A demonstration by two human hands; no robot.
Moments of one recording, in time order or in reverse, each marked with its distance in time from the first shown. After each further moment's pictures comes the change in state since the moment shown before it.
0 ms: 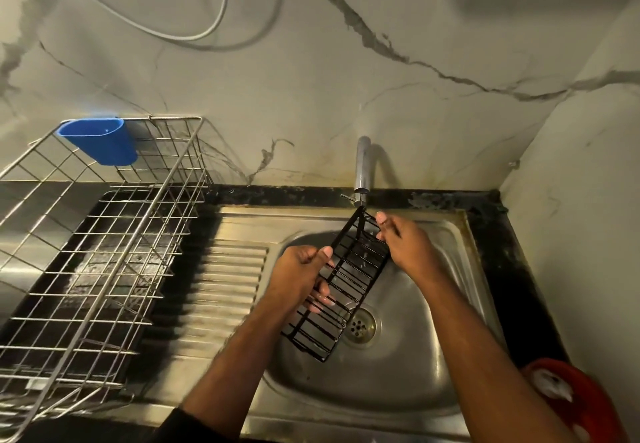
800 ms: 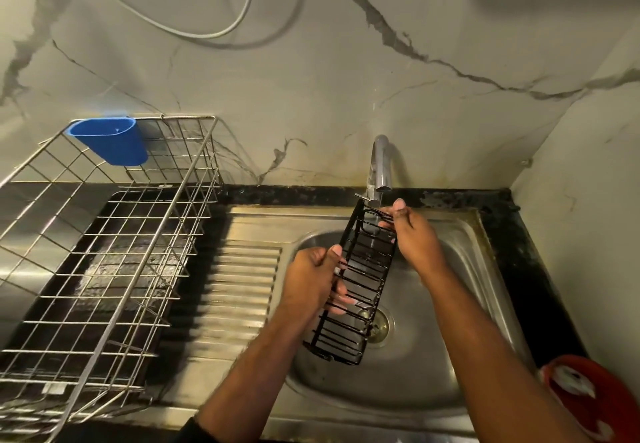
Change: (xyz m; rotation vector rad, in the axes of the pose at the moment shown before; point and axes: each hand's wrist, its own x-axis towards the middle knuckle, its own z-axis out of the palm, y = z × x) left_hand -0.006 -0.010 -0.009 -0.174 0.044 0.000; right_hand -0.005 -0.028 0.022 0.203 0.097 0.071
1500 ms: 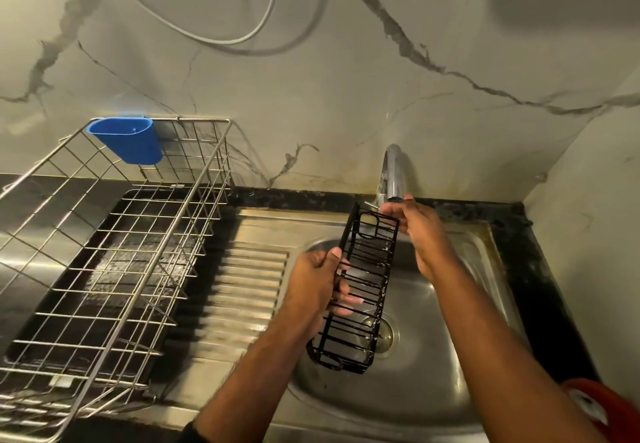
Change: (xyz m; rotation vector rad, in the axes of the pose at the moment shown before) left_hand -0.005 0.014 -0.003 -0.158 0.015 -0.074; right_hand 0.027 -0.014 0.003 0.318 -0.058 0.023
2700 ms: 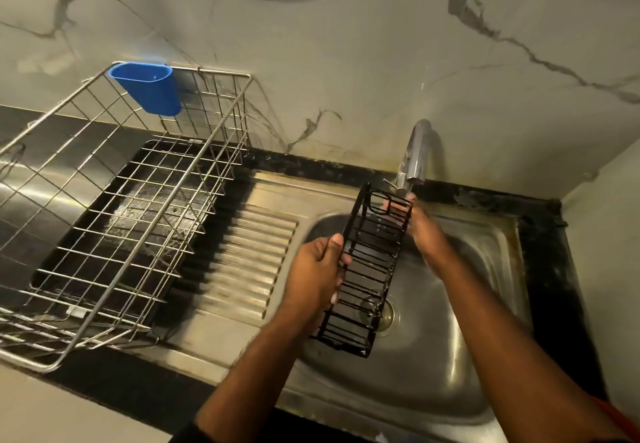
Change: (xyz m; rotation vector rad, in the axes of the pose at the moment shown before) left_hand -0.017 -0.018 0.007 0.052 0.166 0.059; right_hand 0.012 0.039 0.000 -0.138 -0.255 0.126
